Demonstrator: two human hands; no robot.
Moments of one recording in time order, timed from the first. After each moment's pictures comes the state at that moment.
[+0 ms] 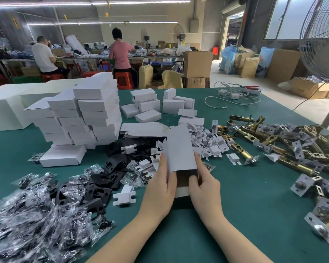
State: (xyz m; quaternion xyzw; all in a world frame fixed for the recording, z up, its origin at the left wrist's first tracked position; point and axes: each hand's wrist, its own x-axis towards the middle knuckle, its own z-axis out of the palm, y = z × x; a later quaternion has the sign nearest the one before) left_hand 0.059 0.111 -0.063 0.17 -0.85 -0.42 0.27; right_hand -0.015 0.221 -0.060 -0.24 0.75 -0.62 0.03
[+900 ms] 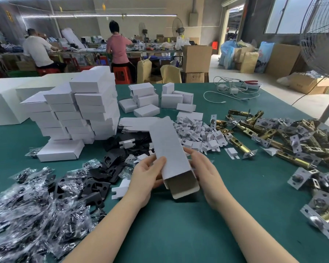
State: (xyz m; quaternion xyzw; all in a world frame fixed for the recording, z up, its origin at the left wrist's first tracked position) left_hand 0.061 0.089 -0.042 0.20 -0.56 -0.77 0.22; right_hand -0.027 0.232 -0.033 -0.26 0.65 -0.68 0.23
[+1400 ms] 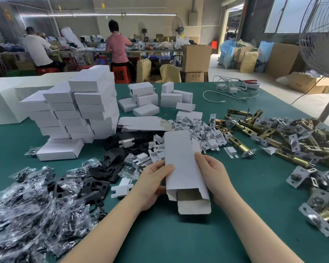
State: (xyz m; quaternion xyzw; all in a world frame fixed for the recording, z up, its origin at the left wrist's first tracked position) left_hand 0.062 0.098 -0.046 0.14 -0.54 -0.82 0.11; right_hand -0.040 0.239 -0.035 -0.17 0.71 -0.65 0.19
